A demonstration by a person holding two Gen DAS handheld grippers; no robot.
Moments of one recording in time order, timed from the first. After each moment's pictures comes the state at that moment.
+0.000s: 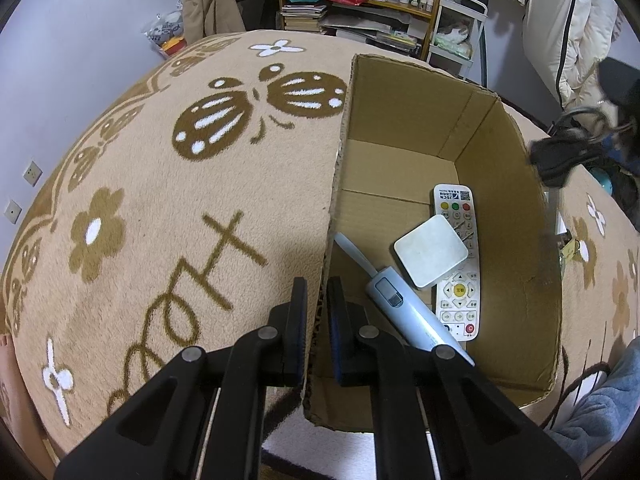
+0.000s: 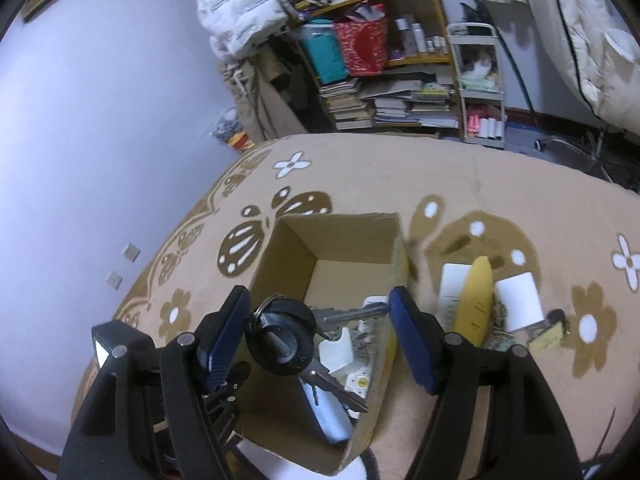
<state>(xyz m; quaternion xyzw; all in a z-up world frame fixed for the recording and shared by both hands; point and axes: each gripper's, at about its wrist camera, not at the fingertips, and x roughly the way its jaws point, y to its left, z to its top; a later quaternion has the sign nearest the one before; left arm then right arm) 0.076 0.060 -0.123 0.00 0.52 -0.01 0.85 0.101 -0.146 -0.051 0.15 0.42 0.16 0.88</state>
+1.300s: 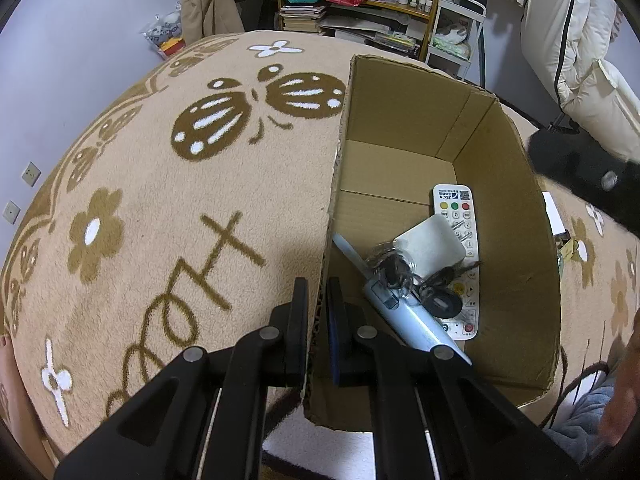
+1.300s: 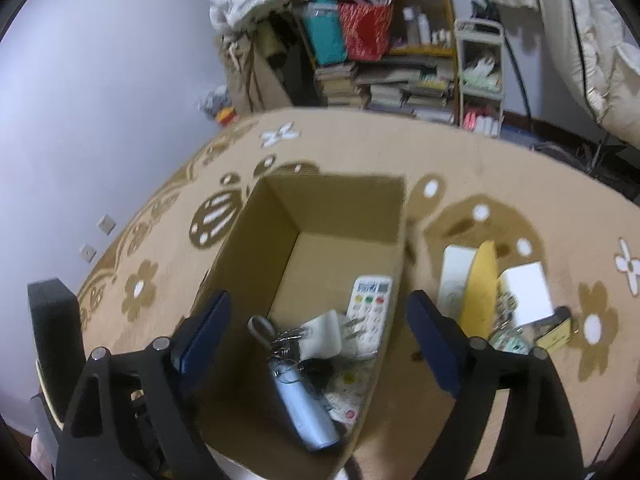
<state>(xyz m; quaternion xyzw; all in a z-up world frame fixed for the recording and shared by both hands) 0.076 0.058 -0.123 0.00 0.52 -0.01 0.85 0.105 -0.135 -0.085 0.10 0.42 0.12 0.89</state>
